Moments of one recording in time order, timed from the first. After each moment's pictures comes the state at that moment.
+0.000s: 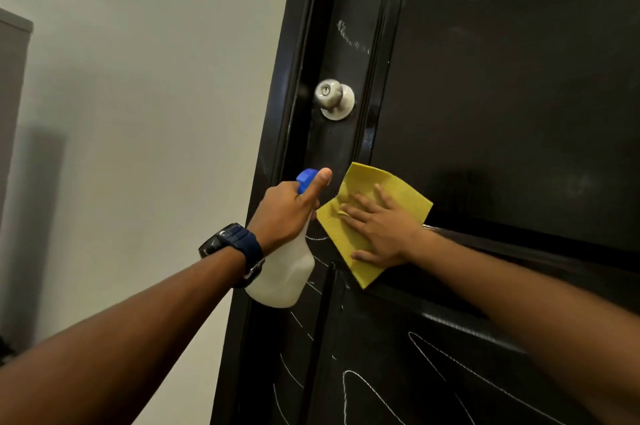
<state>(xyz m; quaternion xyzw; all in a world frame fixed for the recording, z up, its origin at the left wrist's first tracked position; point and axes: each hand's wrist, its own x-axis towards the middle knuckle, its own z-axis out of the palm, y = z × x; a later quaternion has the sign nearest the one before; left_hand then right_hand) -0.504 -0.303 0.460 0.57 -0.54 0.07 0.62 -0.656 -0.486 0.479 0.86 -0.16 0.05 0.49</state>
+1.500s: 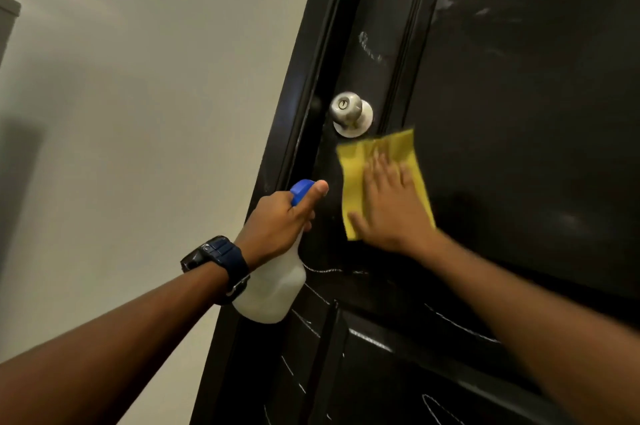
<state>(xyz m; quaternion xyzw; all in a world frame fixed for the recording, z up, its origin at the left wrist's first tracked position) -0.448 -0.334 0.469 0.55 -0.54 0.09 0.63 -0.601 -0.482 0.538 0.84 -0.26 0.29 0.38</state>
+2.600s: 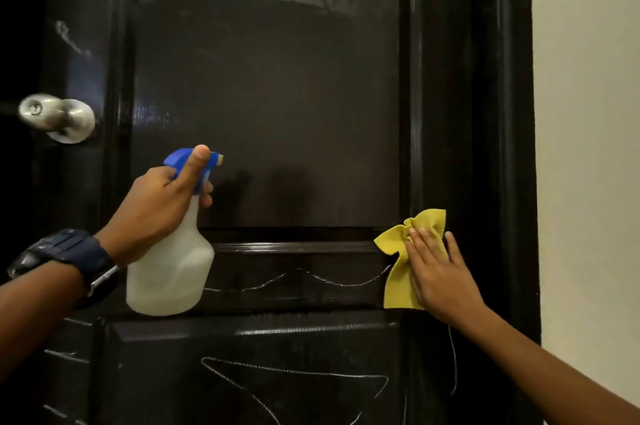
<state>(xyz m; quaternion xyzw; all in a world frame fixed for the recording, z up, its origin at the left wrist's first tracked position) -0.664 -0.362 0.541 0.45 -0.65 0.03 0.61 -1.087 -0.510 0.409 0.69 -0.55 0.20 0.43</state>
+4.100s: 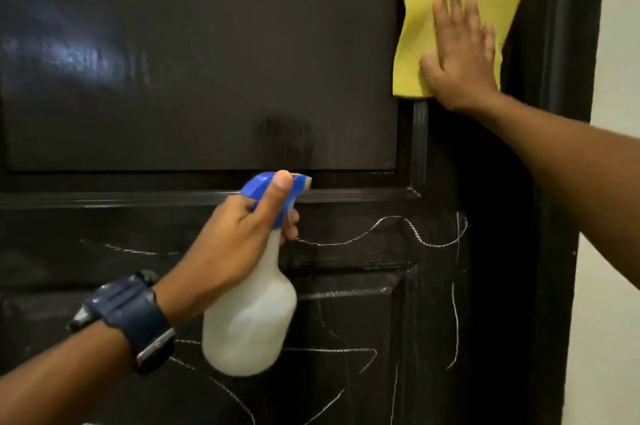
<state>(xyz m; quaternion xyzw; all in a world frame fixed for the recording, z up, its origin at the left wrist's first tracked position) -0.793 -0.438 0.439 0.41 -0.71 -0.15 0.56 -1.105 -0.566 0.617 0.67 -0.46 0.47 0.34</state>
